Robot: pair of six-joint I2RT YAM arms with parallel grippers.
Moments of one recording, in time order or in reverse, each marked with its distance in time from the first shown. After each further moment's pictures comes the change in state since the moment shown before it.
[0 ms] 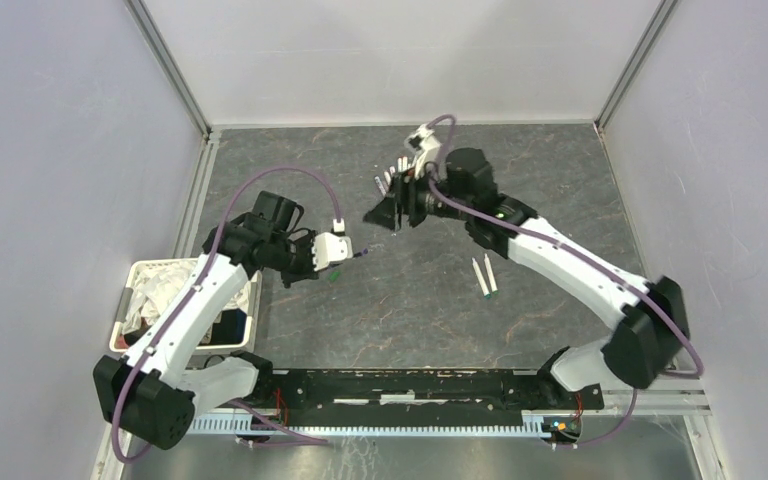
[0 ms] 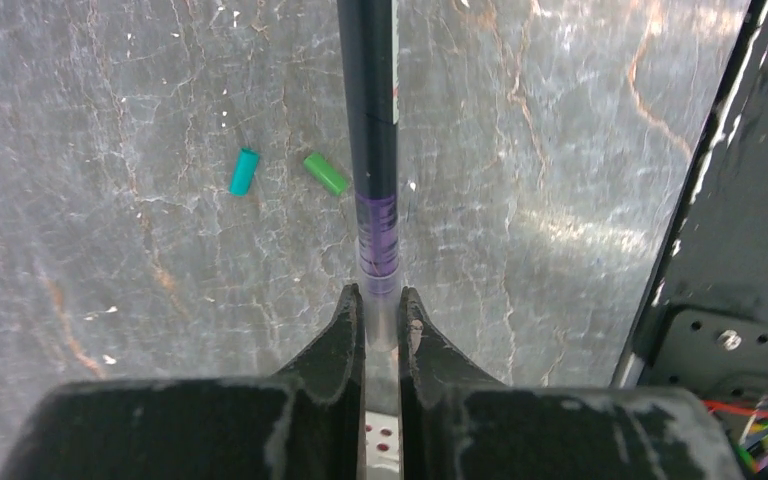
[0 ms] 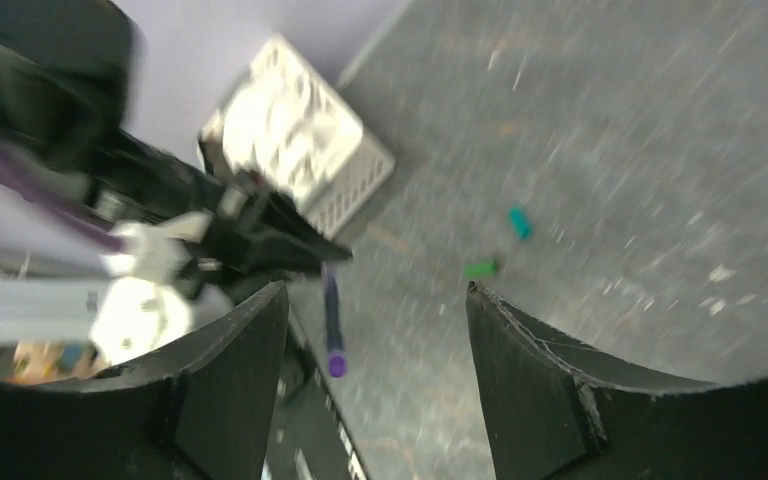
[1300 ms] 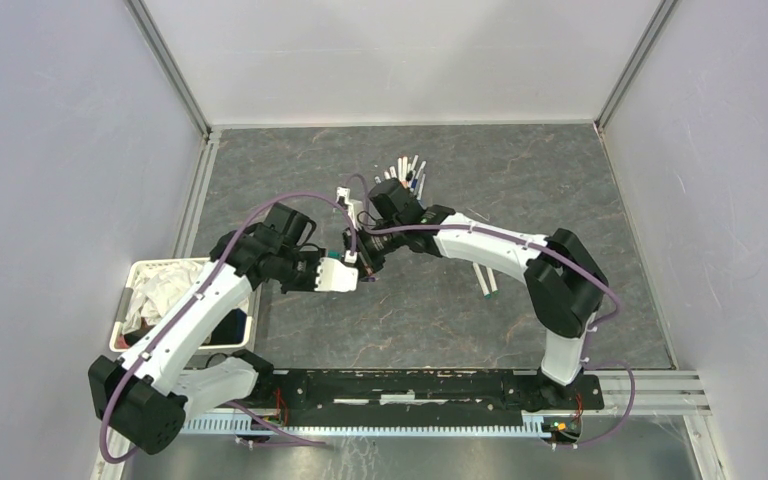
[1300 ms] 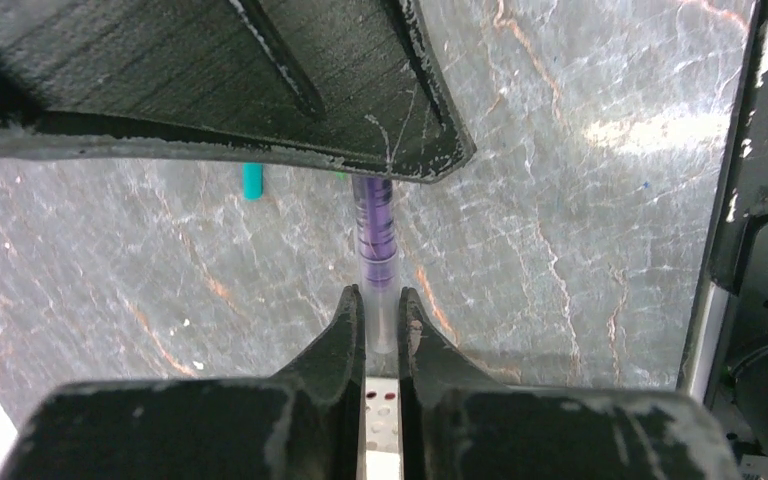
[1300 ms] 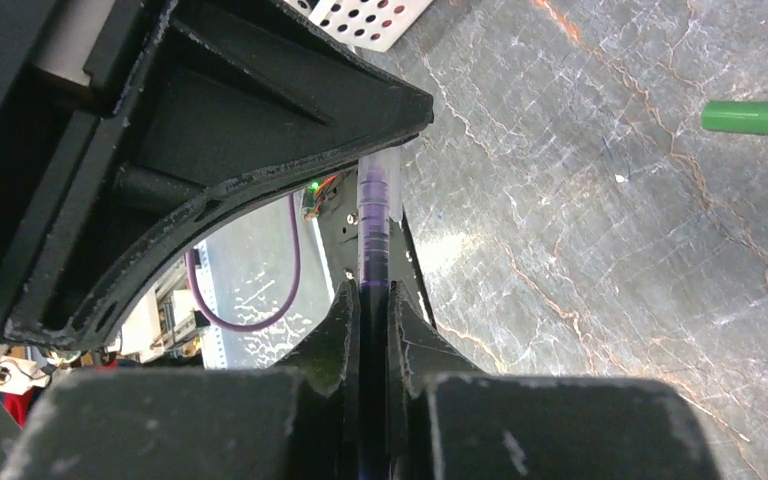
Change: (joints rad) left arm -0.115 -0.054 -0.045 -0.050 -0.159 0.252; right arm 0.164 0.464 0.169 -0.223 -0.419 -0.045
